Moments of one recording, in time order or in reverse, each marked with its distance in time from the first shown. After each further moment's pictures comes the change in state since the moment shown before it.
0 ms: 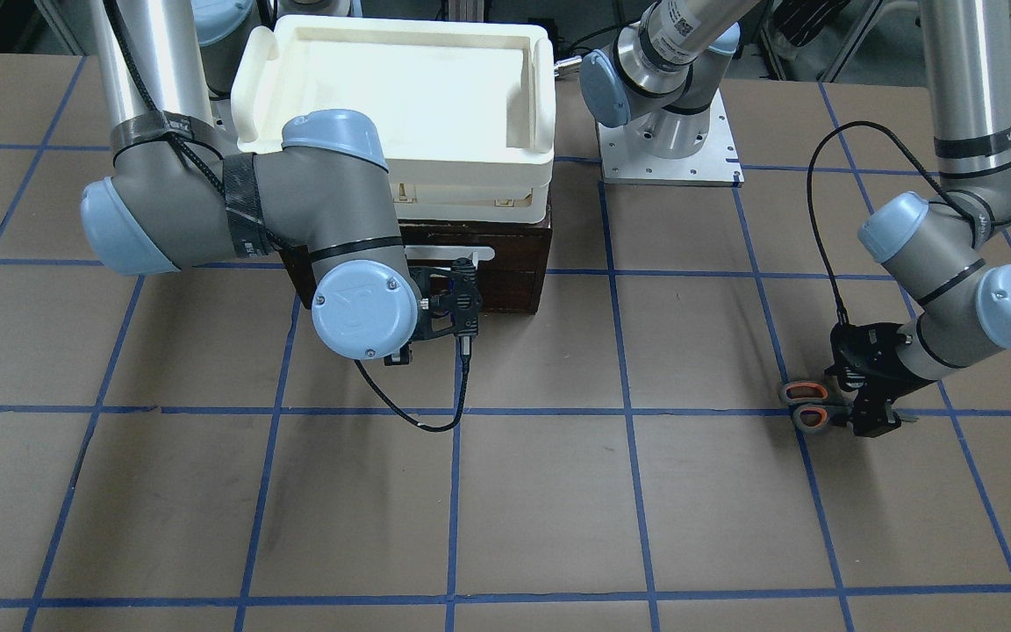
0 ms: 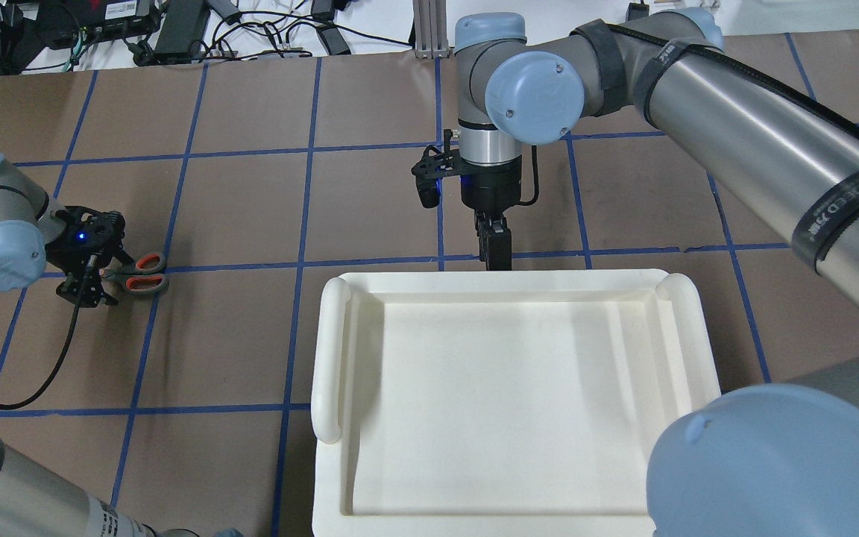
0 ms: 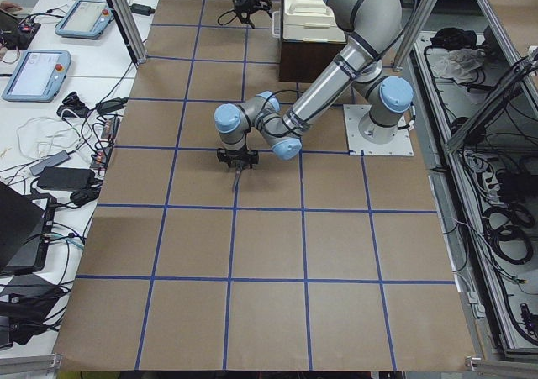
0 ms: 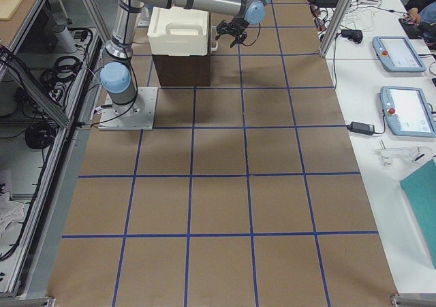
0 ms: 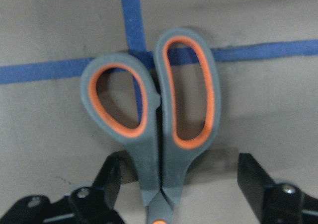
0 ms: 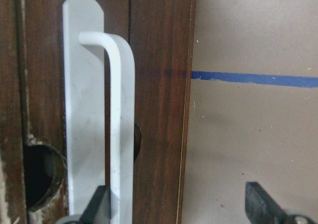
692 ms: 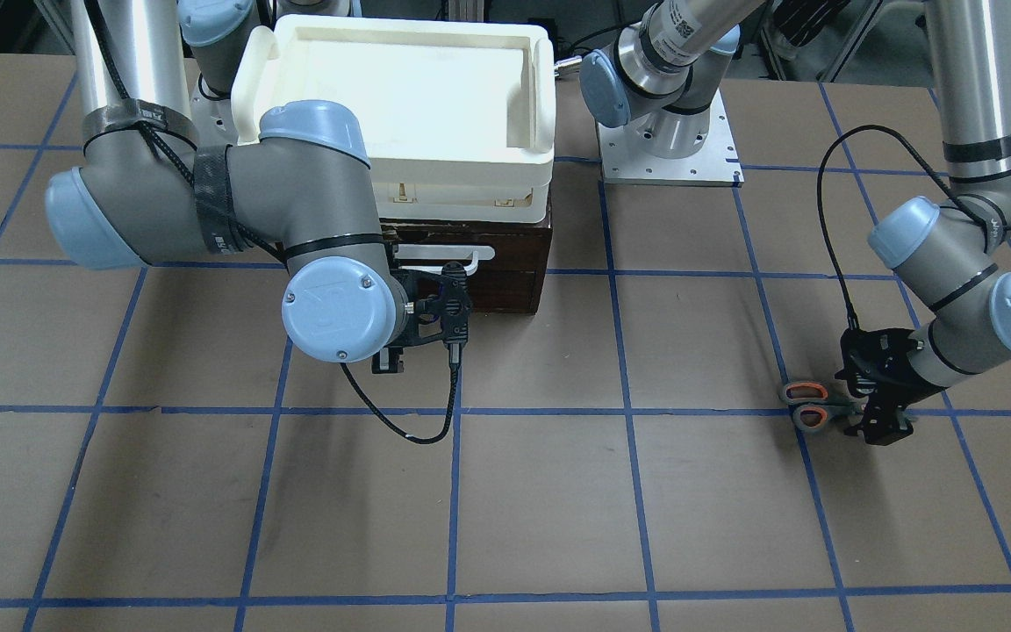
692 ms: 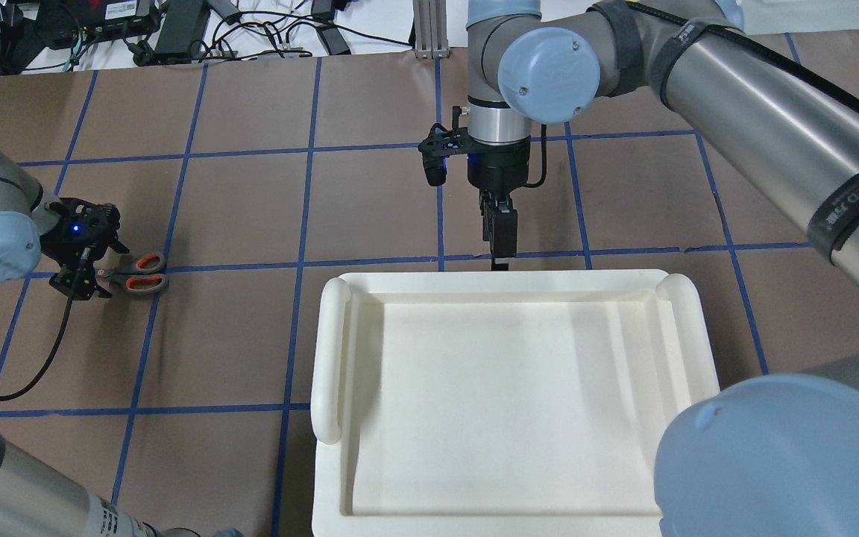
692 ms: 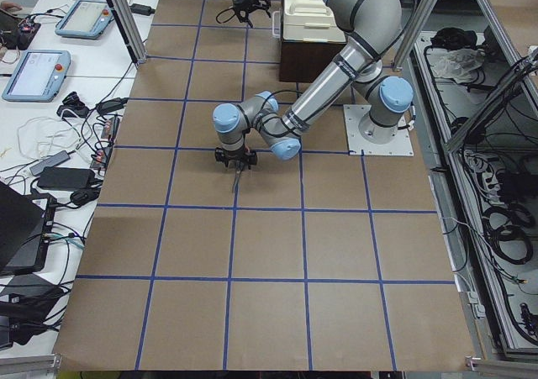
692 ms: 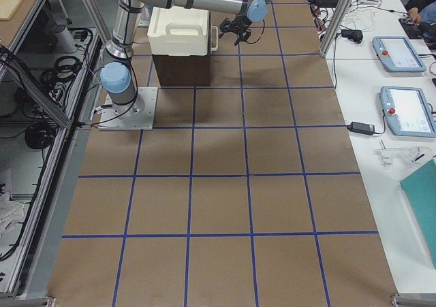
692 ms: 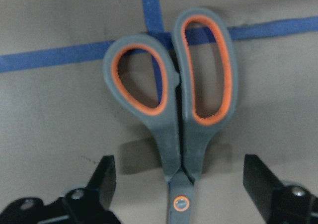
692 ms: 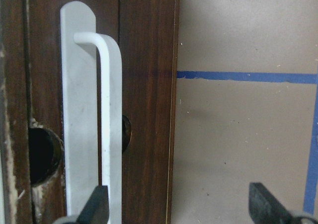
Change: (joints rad) left arm 0.001 -0.014 0.034 -0.013 -0.003 0.007; right arm -0.026 -0.002 -0.043 0.018 0.012 -0.003
